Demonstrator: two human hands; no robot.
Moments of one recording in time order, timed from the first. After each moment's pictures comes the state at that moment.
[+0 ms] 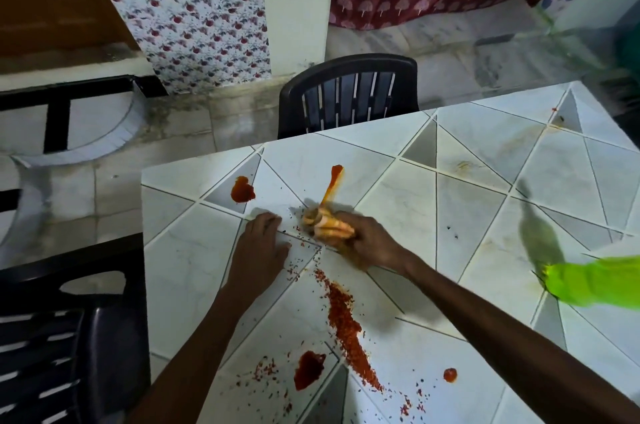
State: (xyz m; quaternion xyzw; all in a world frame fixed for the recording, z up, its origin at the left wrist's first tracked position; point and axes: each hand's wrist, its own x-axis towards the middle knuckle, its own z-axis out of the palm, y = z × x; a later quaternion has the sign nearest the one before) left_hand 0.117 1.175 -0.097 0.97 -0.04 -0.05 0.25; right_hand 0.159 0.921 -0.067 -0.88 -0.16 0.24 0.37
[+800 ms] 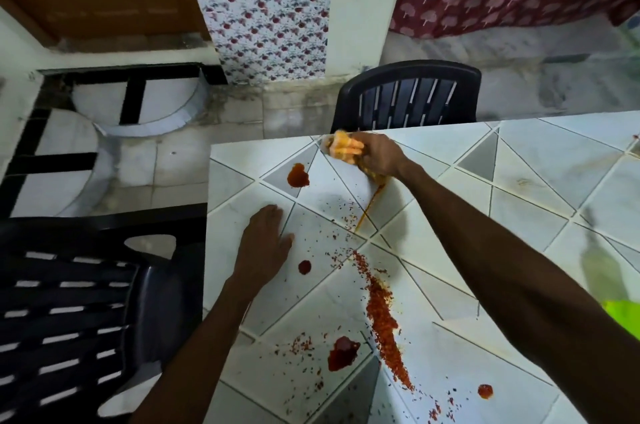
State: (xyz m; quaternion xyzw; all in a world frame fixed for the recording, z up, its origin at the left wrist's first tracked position) left_hand 0.078 1.239 -0.091 0.96 0.10 -0.04 0.28; right_hand 0.298 1.014 -0.022 -0.93 -0.19 0.19 0.24
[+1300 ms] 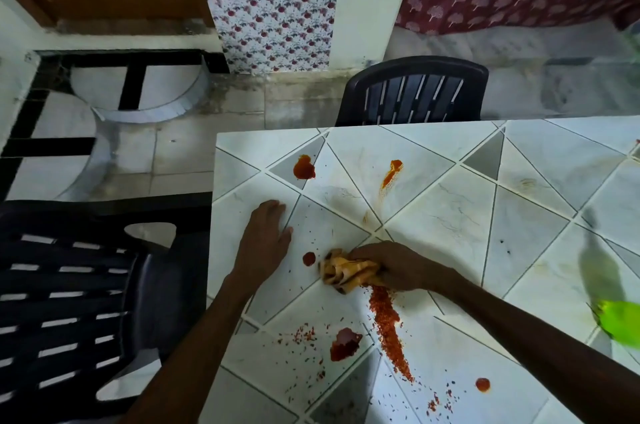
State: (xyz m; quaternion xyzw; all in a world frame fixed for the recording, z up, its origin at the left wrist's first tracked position) left_hand 0.068 1.248 -0.103 0.95 0.09 -0.02 0.31; right_hand 0.120 0.962 -0.046 -0.83 -0.36 0.35 0.23
